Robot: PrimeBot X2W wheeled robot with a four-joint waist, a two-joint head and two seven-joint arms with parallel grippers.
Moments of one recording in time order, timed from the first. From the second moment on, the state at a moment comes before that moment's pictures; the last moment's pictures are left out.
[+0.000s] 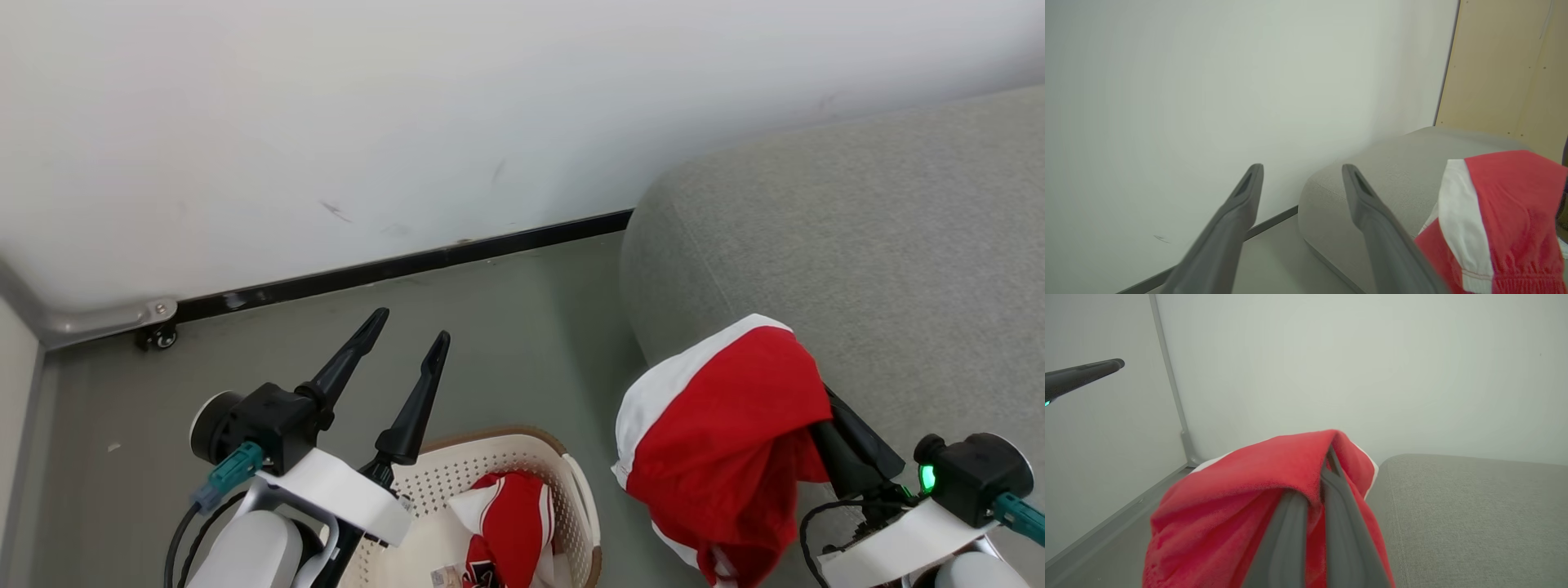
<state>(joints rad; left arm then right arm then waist) -0.30 0.22 -0.40 0.27 -0.37 -0.11 -0.26 -0.08 -0.38 0.30 0.18 0.37 0.12 -0.25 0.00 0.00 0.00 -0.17</state>
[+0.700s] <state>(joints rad) -0.27 0.19 -0.33 0.25 -0.35 -0.10 -0.26 0.03 -0.33 0.25 0.06 0.34 0.12 -0.24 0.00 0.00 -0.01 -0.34</state>
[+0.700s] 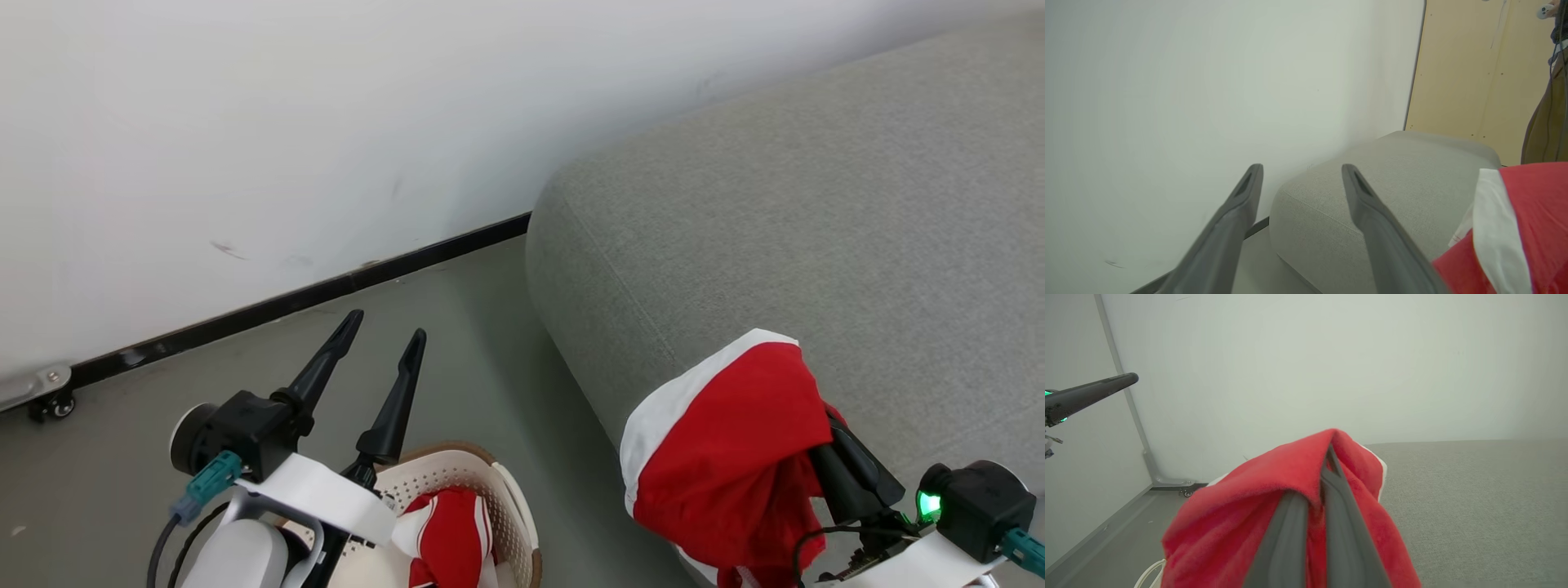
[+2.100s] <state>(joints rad) -0.21 0.30 -0.18 0.01 -0.28 0.03 -0.24 -0.70 -0.63 0.02 0.36 0.59 0.12 0.04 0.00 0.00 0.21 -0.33</state>
